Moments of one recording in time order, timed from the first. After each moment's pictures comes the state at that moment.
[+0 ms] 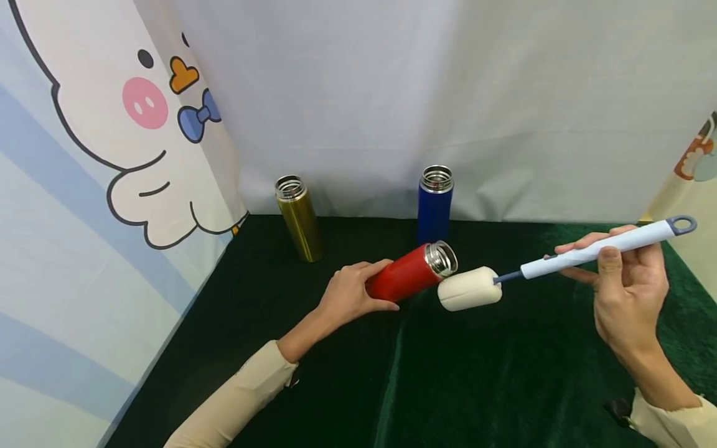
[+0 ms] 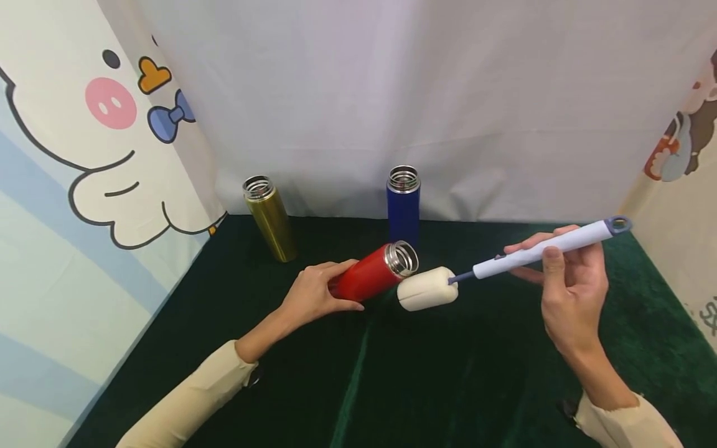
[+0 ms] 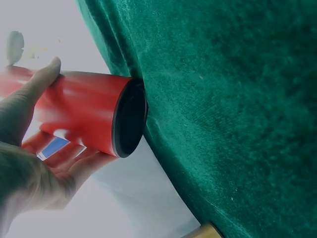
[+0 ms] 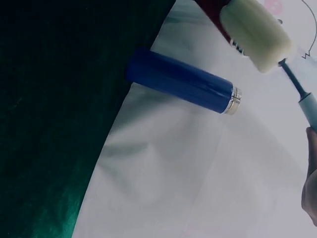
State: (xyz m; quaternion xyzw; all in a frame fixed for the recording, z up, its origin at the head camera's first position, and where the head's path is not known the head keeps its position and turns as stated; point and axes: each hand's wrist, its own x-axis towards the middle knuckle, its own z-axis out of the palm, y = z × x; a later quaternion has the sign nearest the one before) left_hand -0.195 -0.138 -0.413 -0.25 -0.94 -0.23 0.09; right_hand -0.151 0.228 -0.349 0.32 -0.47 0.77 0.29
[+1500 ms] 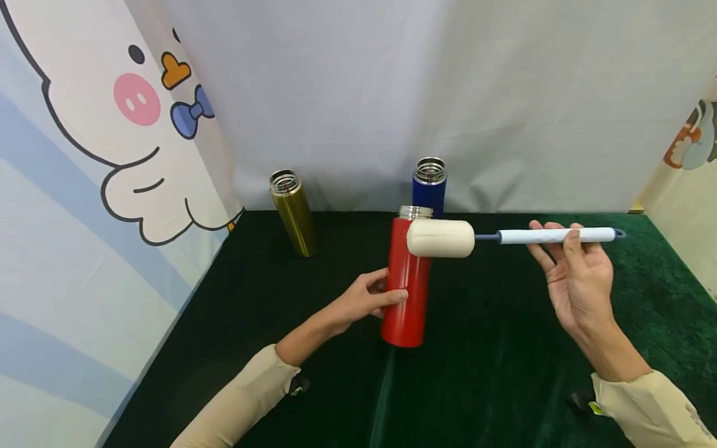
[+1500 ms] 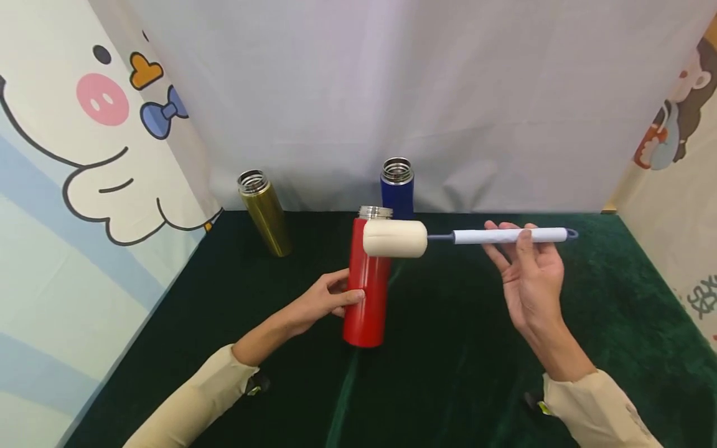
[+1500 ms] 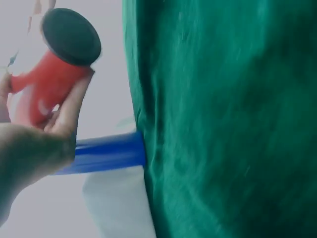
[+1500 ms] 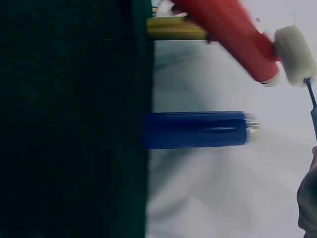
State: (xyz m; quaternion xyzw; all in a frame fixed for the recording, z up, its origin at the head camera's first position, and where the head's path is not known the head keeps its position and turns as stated) left_hand -0.177 -0.124 -0.409 -0.20 -0.71 -0.62 -0.25; right_hand -0.158 0.216 -0.368 0.18 -0.27 0.94 0.11
